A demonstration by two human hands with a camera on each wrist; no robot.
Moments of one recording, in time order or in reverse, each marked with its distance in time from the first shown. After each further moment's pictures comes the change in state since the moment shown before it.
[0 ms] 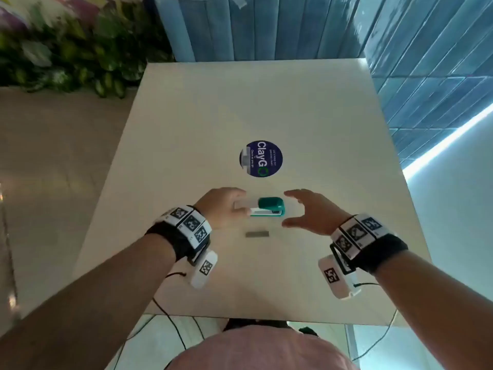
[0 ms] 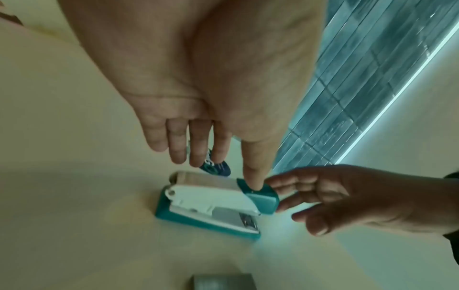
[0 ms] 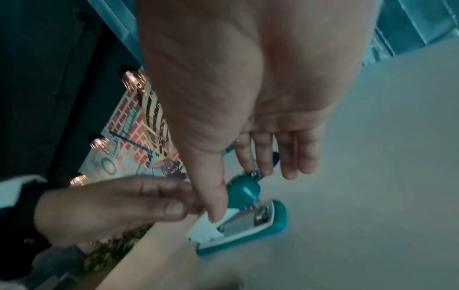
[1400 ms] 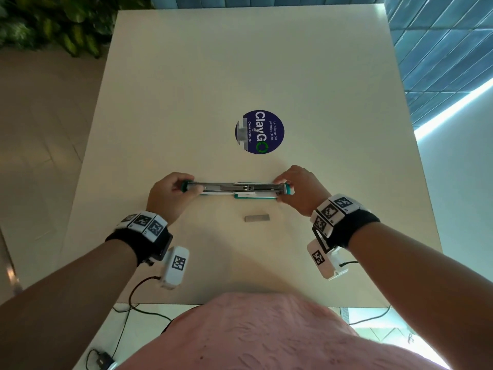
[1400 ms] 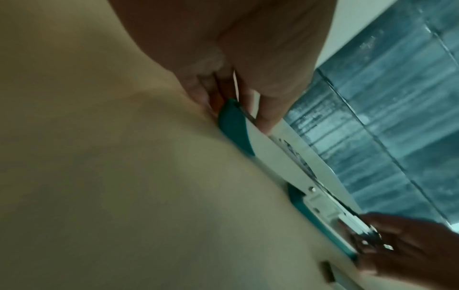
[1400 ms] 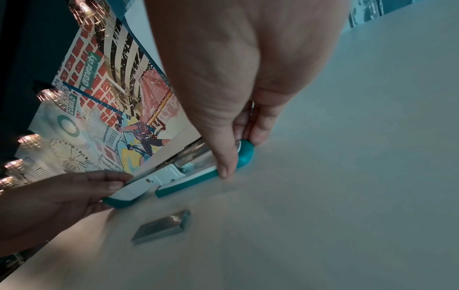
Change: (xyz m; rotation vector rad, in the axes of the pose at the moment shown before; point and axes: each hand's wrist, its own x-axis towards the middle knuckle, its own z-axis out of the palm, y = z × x) left_hand -0.002 -0.098 0.017 -0.496 0.454 -0.266; right_hand 0.048 0.006 0.034 0.035 0.124 -0.007
